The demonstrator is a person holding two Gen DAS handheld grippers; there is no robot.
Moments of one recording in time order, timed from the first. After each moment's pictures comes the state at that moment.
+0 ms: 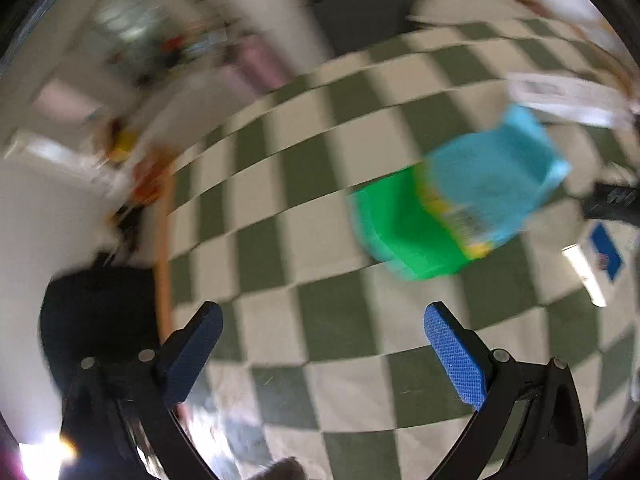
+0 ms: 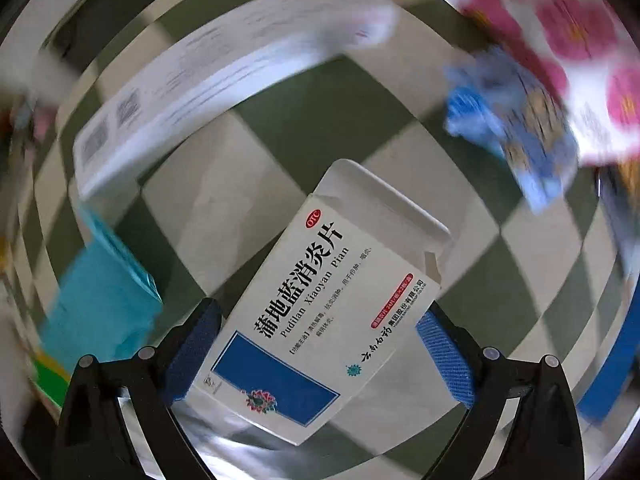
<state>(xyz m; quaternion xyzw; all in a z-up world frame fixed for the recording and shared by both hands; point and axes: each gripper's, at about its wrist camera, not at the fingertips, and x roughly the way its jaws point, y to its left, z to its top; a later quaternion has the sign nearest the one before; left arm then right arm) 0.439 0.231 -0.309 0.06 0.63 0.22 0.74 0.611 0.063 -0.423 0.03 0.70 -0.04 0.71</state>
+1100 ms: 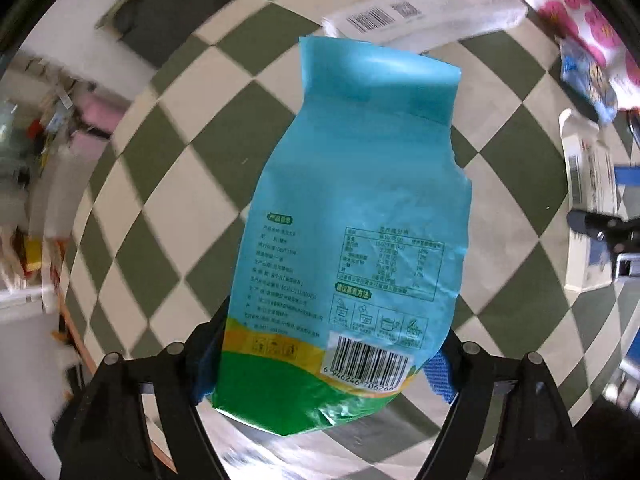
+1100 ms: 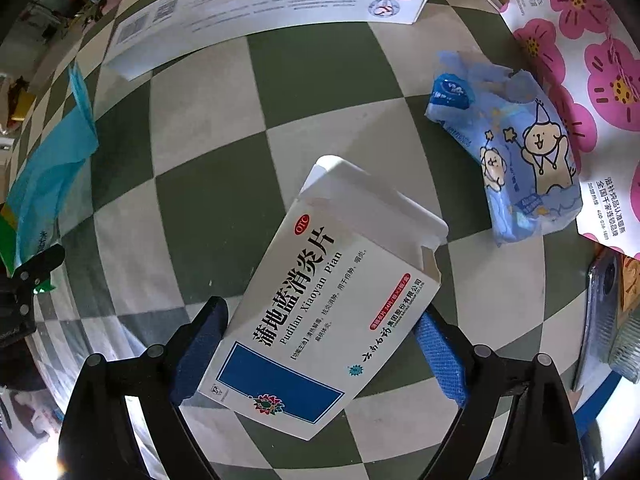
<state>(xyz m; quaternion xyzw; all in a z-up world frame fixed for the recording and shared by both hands) 0.524 0.171 -0.343 0.11 0.70 0.01 0.71 0.594 0.021 -0.418 -0.09 0.73 0.12 0.67</state>
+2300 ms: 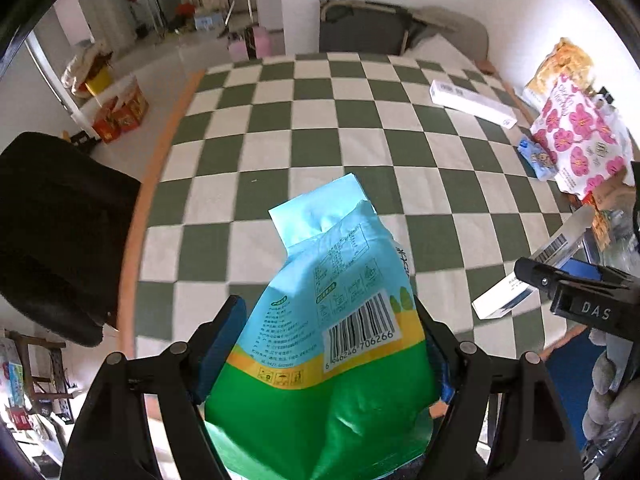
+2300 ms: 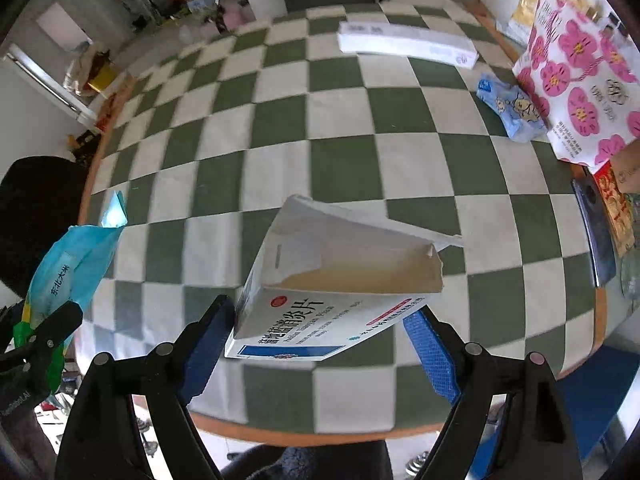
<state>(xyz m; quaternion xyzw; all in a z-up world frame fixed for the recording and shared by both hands) 0.151 0.172 -0.237 -0.15 0.54 0.20 0.81 0.324 0.012 -0.284 -0.10 0.61 0.24 0.75</state>
